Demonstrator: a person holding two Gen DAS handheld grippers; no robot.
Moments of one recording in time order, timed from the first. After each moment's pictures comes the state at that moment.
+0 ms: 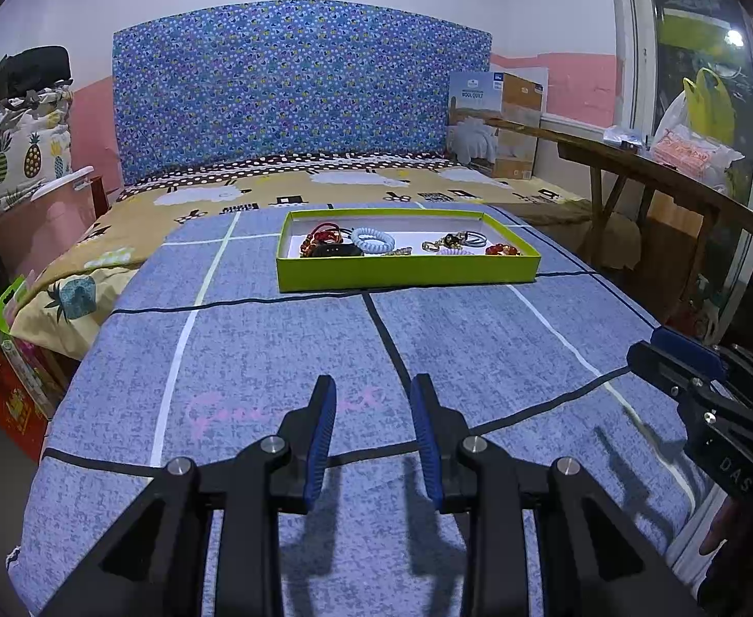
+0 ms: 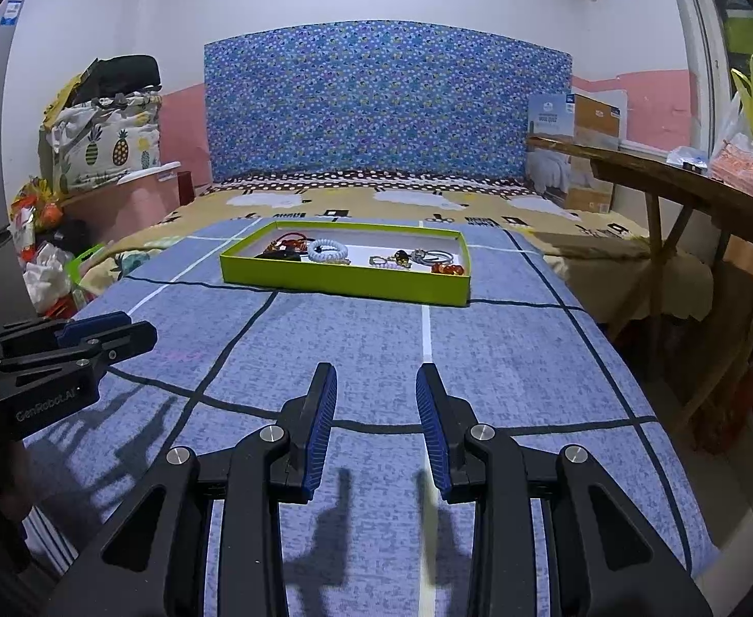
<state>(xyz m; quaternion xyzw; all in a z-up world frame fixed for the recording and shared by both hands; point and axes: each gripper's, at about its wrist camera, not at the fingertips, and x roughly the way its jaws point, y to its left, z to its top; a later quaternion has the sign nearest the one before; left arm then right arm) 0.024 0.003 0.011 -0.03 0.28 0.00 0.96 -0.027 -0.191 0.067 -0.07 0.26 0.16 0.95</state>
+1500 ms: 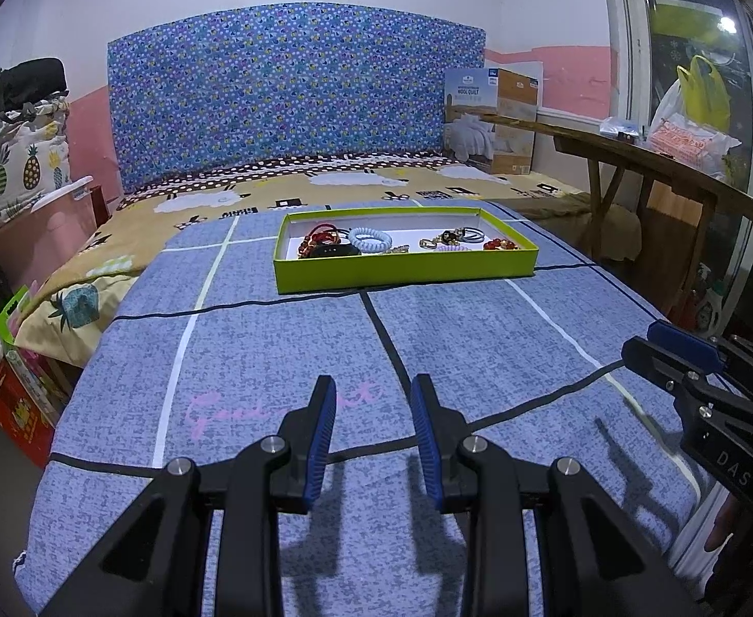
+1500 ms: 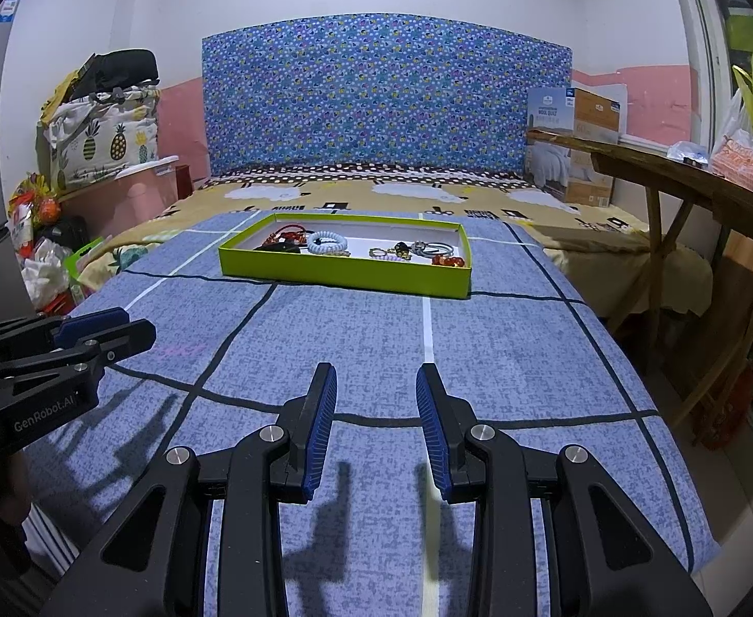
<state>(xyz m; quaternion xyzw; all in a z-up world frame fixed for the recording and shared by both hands) 0.022 -0.003 0.010 -0.01 0.29 0.00 0.96 -0.023 -0.189 0.065 -0.07 0.27 0.15 0.95</state>
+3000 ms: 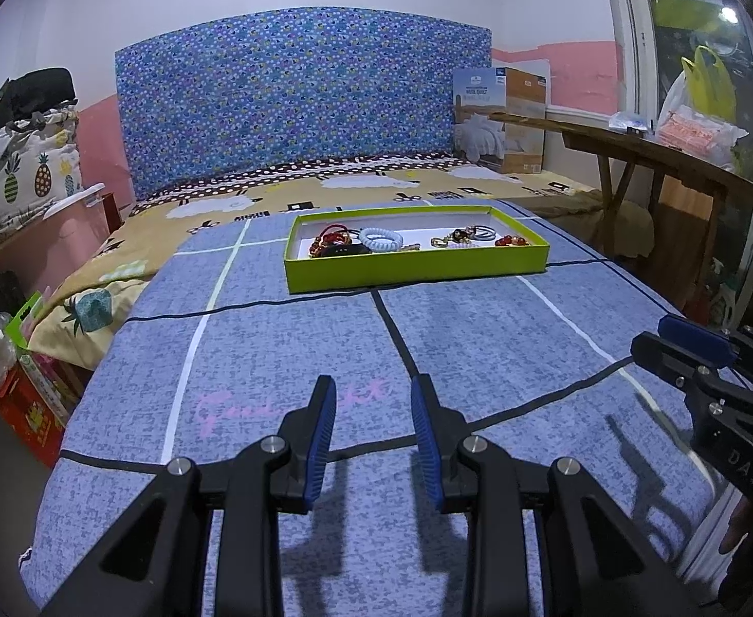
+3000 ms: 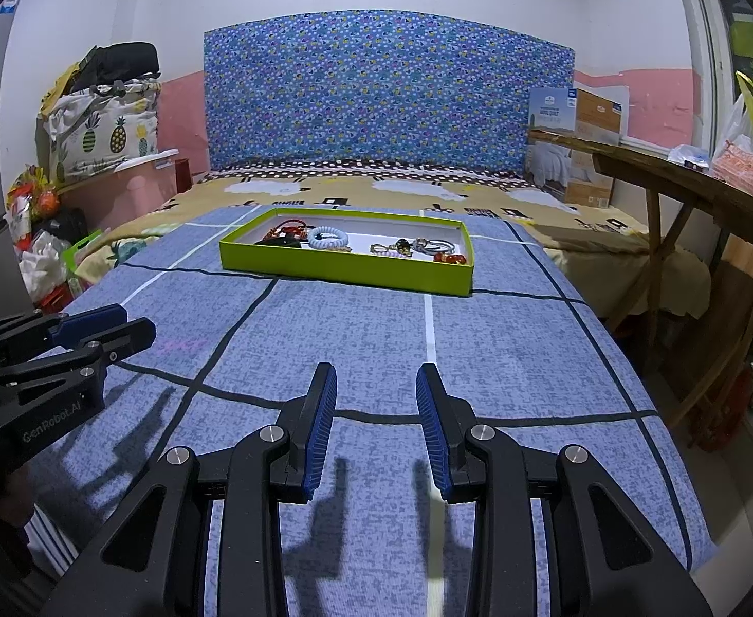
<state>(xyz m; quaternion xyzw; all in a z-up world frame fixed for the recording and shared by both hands) 0.021 -0.007 0.008 0.00 0.28 0.03 0.96 -0.024 -0.188 0.063 -0.07 0.27 0.15 0.95</state>
